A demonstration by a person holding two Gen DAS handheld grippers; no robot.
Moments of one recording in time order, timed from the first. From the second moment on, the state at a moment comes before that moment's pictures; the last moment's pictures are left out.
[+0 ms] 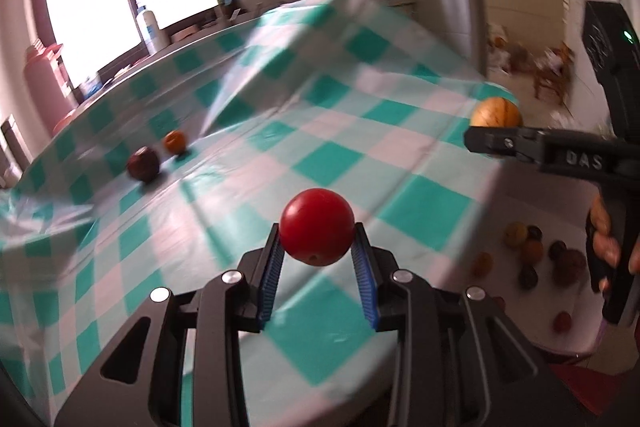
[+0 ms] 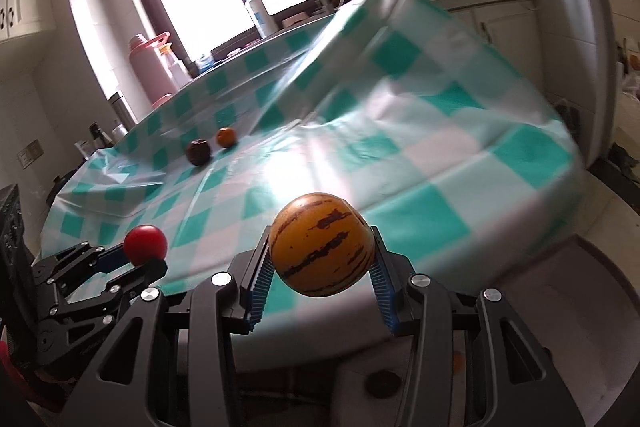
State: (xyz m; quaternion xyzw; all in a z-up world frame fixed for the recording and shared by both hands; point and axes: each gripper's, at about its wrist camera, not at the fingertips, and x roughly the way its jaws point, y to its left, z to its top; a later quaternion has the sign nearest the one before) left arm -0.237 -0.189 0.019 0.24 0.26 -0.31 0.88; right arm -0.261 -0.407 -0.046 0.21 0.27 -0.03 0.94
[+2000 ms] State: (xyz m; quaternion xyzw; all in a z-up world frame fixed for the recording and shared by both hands) left arm -0.329 -0.360 -0.160 0.49 0.28 -0.52 0.64; right arm -0.315 -0.532 -0.192 0.27 0.43 -0.28 0.81
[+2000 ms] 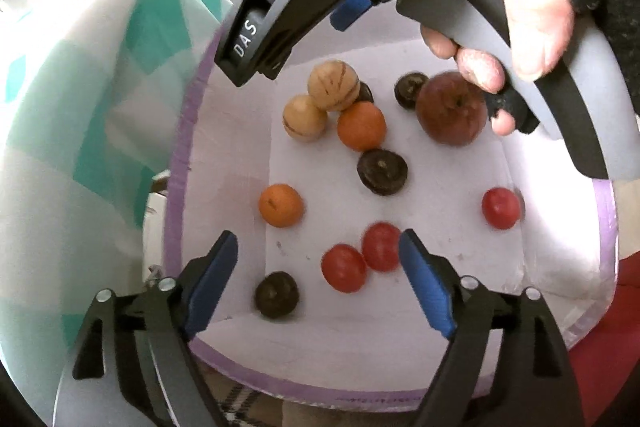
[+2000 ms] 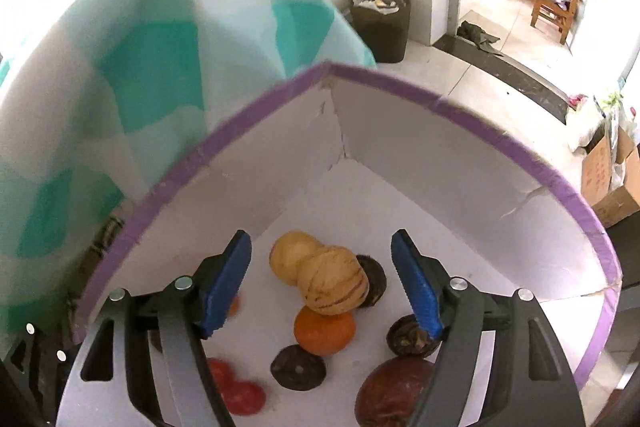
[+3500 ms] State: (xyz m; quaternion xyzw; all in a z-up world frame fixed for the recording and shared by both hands) left arm 0.016 0.048 0.050 -0.08 0.30 -0.06 0.95; right arm -0.045 -0.261 -0.022 -0.01 0.37 -0.04 0.93
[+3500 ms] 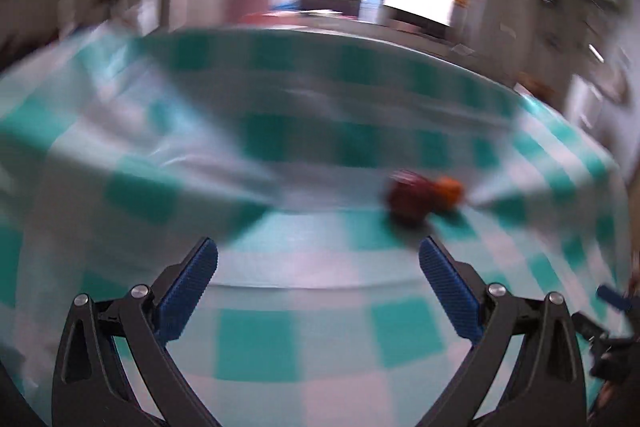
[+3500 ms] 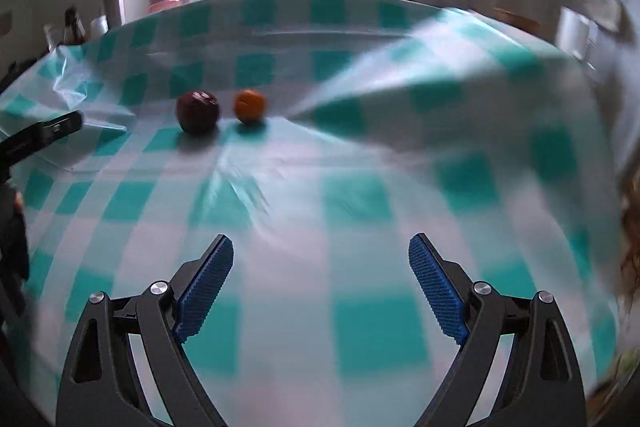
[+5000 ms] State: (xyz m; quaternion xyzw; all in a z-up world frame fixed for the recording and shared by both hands) left arm 0.004 0.010 0.021 -0.05 0.35 -0.13 0.93; right arm 0.040 -0.306 -0.048 0.25 0.34 0.03 0.90
